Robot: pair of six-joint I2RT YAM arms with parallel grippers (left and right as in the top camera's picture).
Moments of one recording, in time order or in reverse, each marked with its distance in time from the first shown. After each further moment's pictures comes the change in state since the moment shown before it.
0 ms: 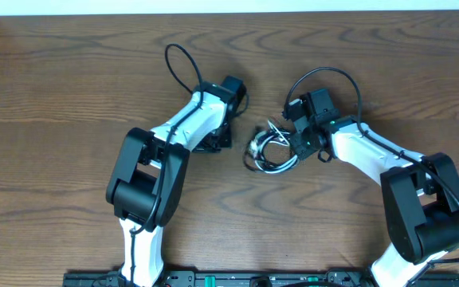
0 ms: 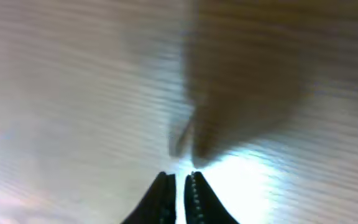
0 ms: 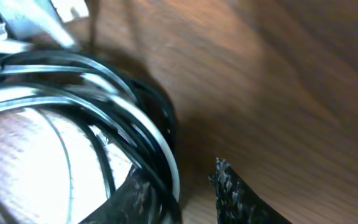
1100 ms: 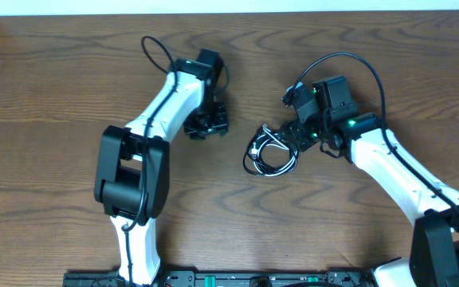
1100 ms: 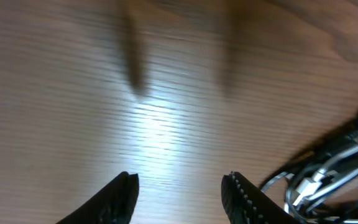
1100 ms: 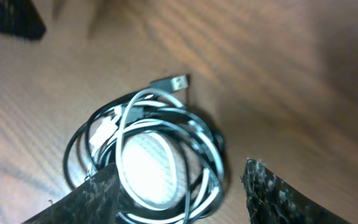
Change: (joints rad) left arm 0.136 0.004 0.154 -0.058 0.367 0.081; right arm -0.005 -0.213 0.033 -0.067 -0.249 0.031
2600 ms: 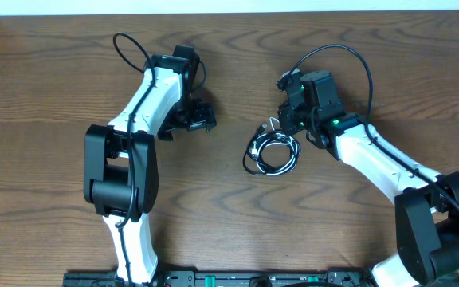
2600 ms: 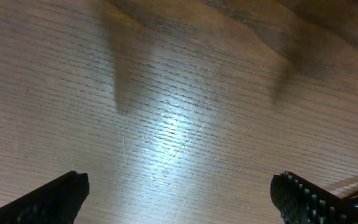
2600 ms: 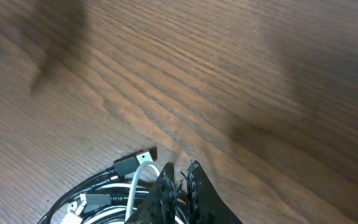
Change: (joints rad) left arm 0.100 0.000 0.000 -0.030 -0.099 0.008; right arm 0.036 0.105 0.000 0.293 0.137 0.139
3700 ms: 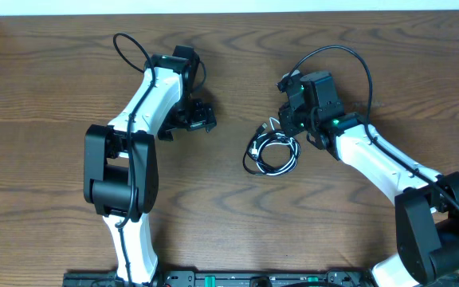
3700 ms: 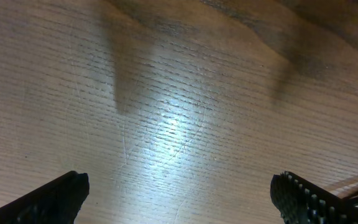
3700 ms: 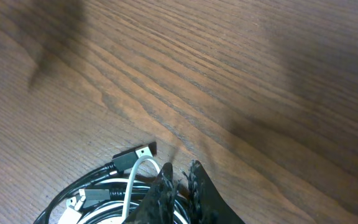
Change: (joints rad) left arm 0.000 0.000 0.000 0.000 0.000 0.000; right arm 0.000 0.000 0.000 -0.015 0.002 0.000
